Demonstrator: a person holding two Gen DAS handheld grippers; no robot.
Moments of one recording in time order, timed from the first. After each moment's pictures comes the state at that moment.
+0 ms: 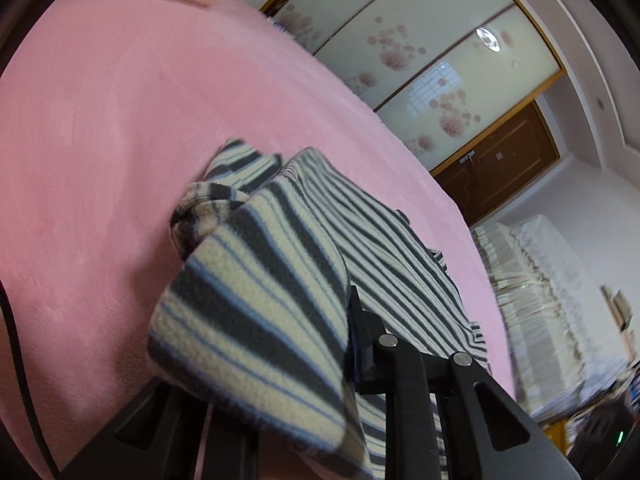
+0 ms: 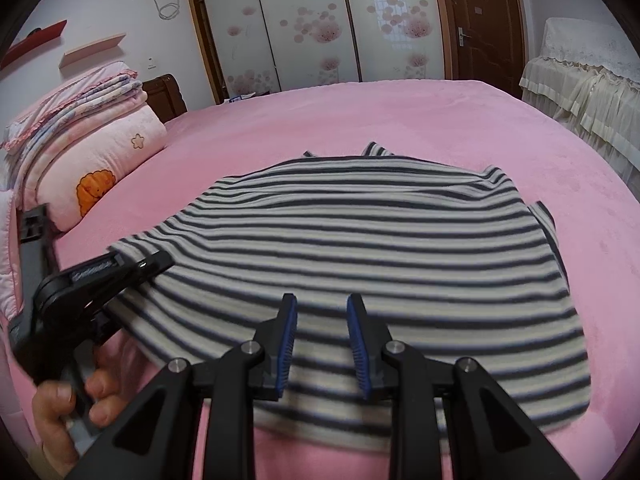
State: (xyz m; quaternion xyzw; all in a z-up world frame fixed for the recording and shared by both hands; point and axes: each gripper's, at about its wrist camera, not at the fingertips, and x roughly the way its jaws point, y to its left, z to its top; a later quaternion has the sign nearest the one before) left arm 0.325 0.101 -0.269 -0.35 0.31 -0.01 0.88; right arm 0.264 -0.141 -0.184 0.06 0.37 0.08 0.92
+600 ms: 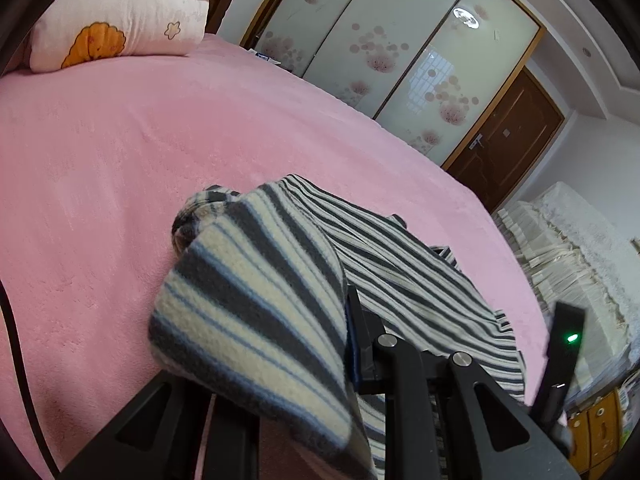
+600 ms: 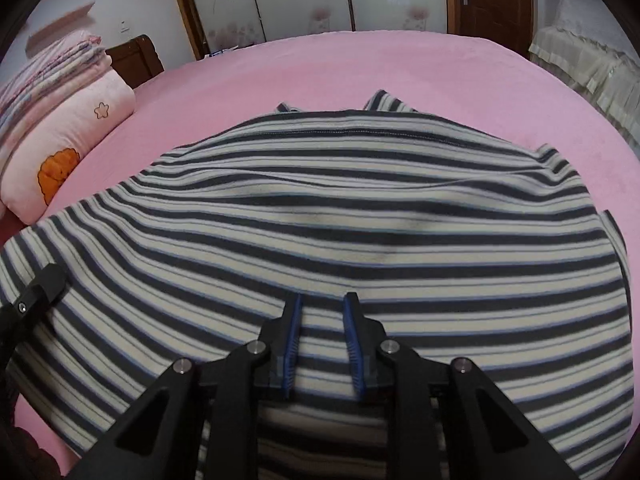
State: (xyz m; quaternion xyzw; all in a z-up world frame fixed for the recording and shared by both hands) left arm 0.329 0.066 -0.224 -0.25 0.30 0.02 0.92; right arm 0.352 -0.131 -0.225 0.06 0.45 0.07 0.89
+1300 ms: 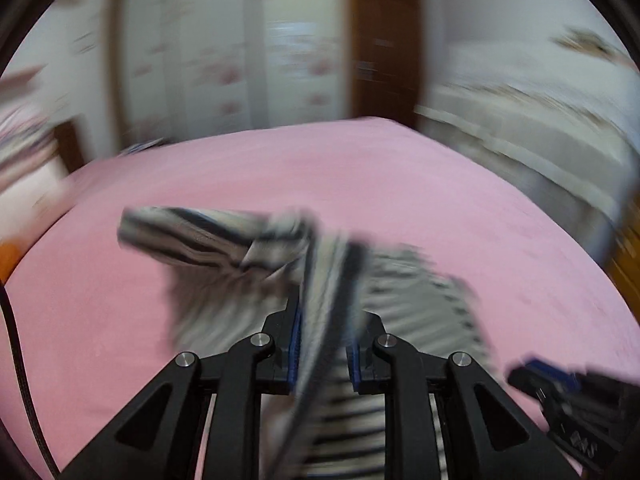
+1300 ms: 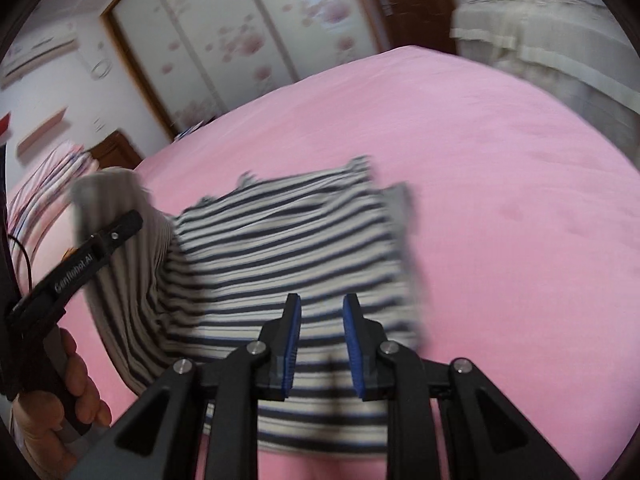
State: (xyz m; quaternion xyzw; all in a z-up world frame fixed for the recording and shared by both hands) left arm 0.348 -0.193 -0.161 0.08 0.29 -0.12 0.95; right arm 0.235 -0.332 -0.177 0.19 0.37 0.01 0.91
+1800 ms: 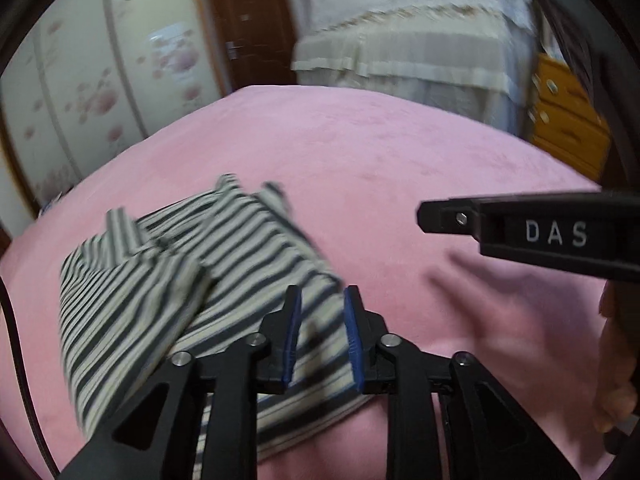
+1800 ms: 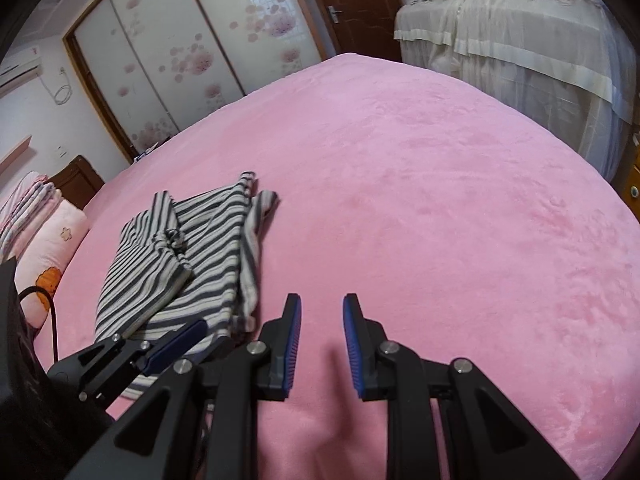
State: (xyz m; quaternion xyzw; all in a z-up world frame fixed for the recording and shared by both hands) left arm 0.272 -0.271 -0.225 0.19 0.32 -0.25 0.89; right arm 0.203 -0.401 -0.193 0.20 0.38 -0.03 0.90
